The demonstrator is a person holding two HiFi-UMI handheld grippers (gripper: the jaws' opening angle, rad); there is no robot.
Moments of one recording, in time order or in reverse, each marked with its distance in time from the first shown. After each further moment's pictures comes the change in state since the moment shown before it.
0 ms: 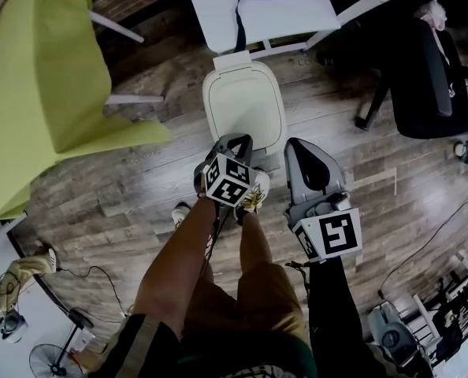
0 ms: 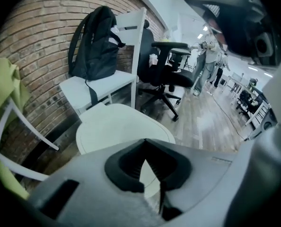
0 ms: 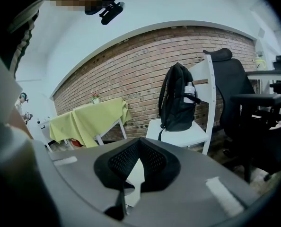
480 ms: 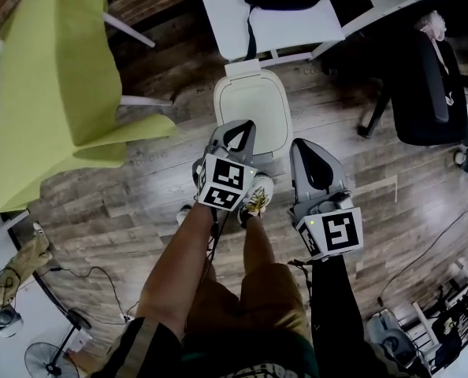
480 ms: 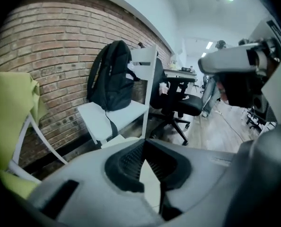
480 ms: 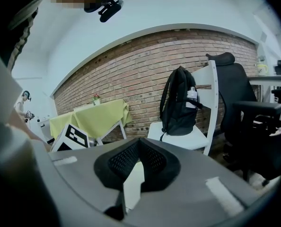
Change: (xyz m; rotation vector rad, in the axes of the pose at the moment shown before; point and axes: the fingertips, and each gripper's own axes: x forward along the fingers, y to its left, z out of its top) left arm -0.078 0.038 0.084 -0.051 -0.267 0.099; right arm -0.001 0.012 0.021 -0.027 -0.014 -0.003
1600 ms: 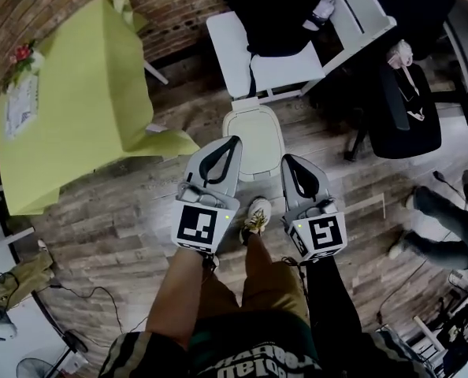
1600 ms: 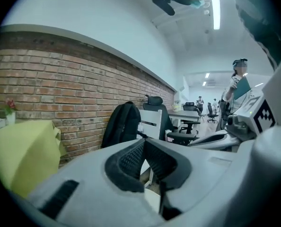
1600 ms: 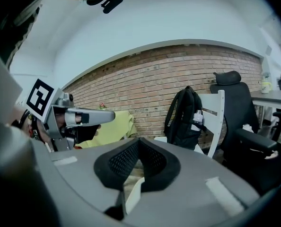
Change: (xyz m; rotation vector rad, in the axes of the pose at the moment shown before) left arm -0.201 0.013 0.204 -0.010 -0.461 0.094; right arm -0.036 0.048 0.100 -0.072 -0.064 0.005
